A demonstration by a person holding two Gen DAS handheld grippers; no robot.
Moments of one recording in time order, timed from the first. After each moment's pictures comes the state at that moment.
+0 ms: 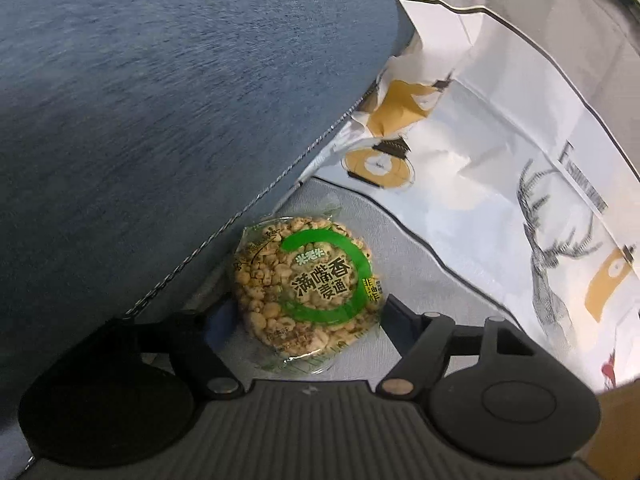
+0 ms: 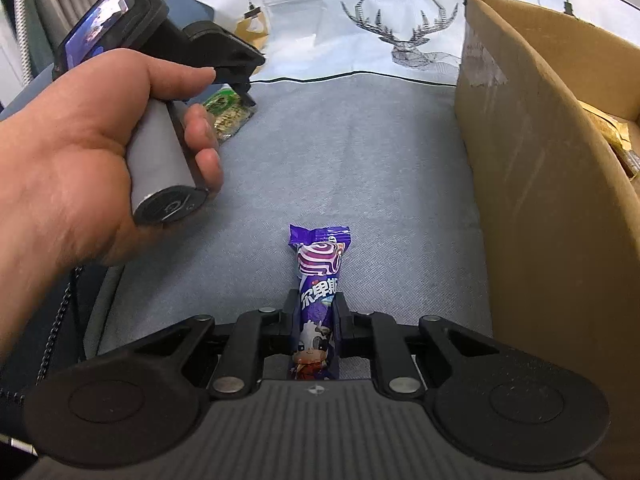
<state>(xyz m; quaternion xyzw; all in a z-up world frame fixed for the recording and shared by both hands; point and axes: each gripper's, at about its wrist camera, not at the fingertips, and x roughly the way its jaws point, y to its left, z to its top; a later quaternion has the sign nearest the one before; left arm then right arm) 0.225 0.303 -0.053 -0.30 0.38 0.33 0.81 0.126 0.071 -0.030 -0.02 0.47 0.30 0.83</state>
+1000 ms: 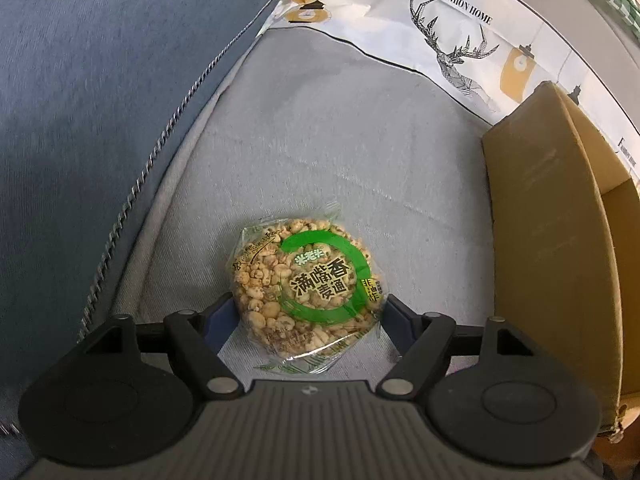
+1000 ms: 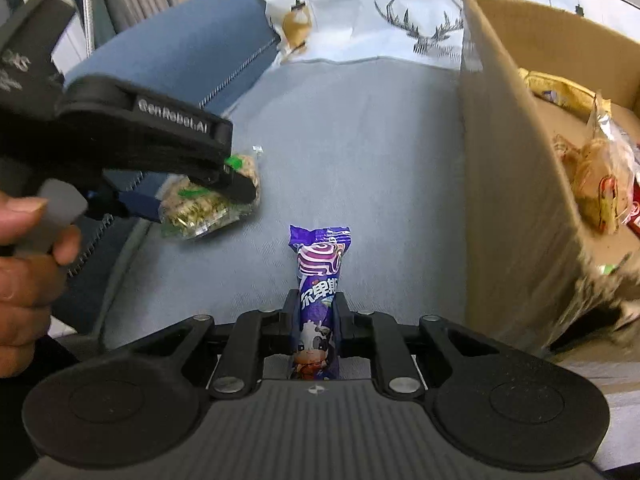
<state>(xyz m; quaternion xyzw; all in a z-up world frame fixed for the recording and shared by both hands) 0.079 0.205 -0.038 -0.23 0.50 0.19 0.81 0.072 0.010 -0.033 -0.04 0.46 0.36 0.81</state>
